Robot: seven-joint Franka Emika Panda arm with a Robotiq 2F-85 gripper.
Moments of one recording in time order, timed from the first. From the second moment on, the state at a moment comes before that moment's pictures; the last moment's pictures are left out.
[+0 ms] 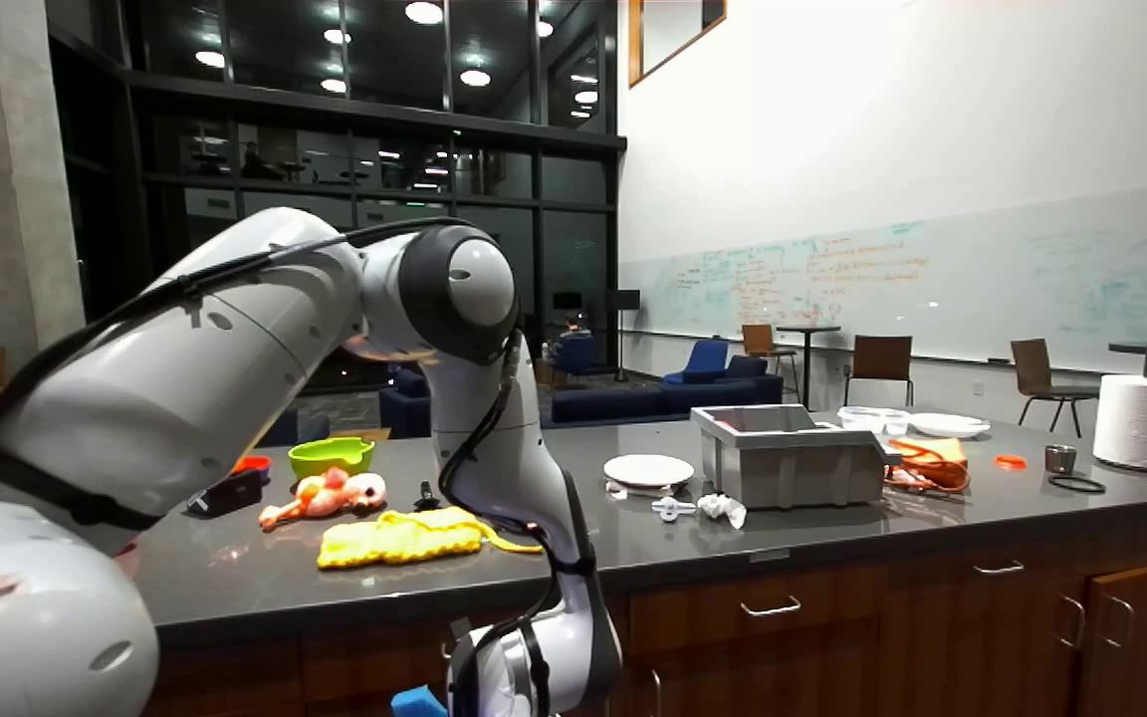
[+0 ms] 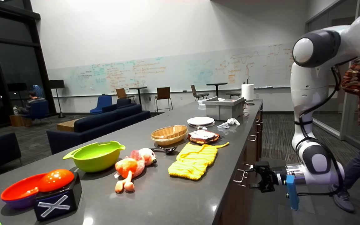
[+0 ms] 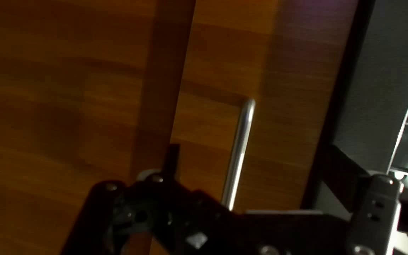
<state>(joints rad) -0.12 0.79 -0.15 -2.40 2.07 1.67 -1.73</state>
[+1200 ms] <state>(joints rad) -0.06 0.81 -0.15 -2.38 2.17 1.64 -1.76</state>
